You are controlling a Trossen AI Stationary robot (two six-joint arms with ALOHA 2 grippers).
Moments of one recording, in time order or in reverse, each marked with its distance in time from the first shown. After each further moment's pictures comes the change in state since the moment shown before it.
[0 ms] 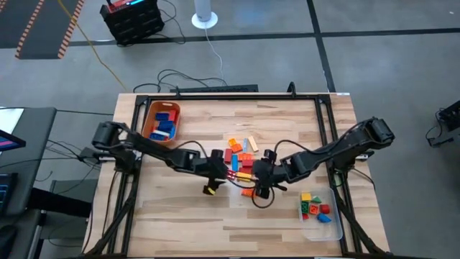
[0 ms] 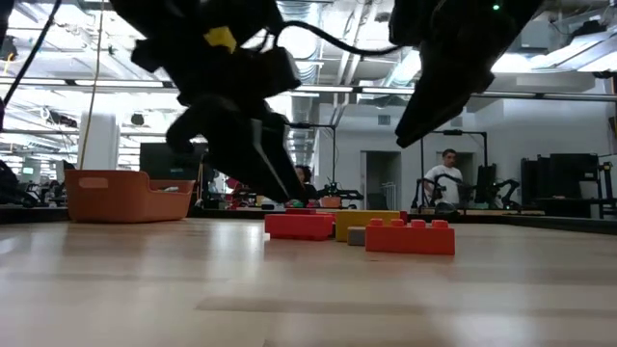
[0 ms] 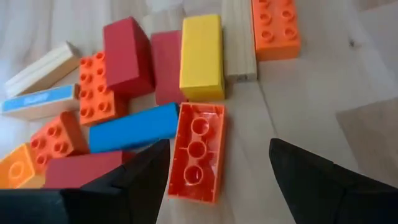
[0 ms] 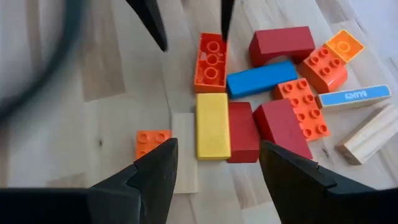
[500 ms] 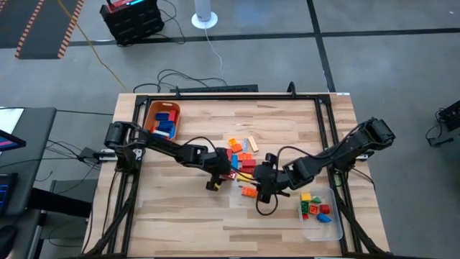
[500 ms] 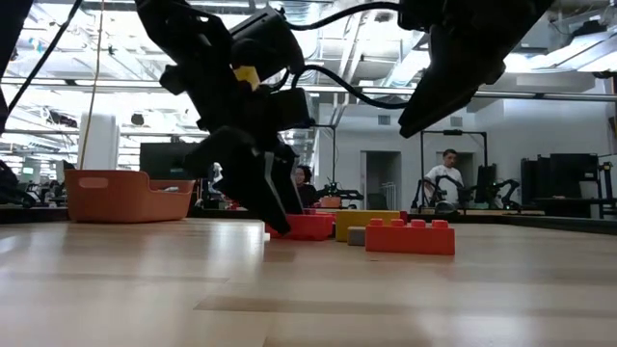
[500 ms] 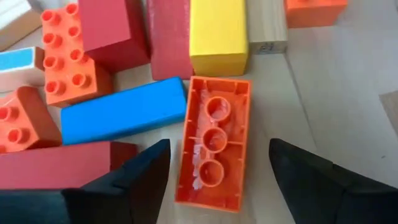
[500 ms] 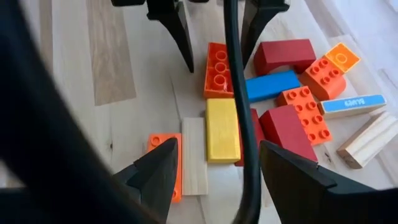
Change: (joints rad) left arm 0.082 0.110 0.063 -0.058 0.120 0.013; right arm 0.066 0.000 0.001 0.015 0.087 0.025
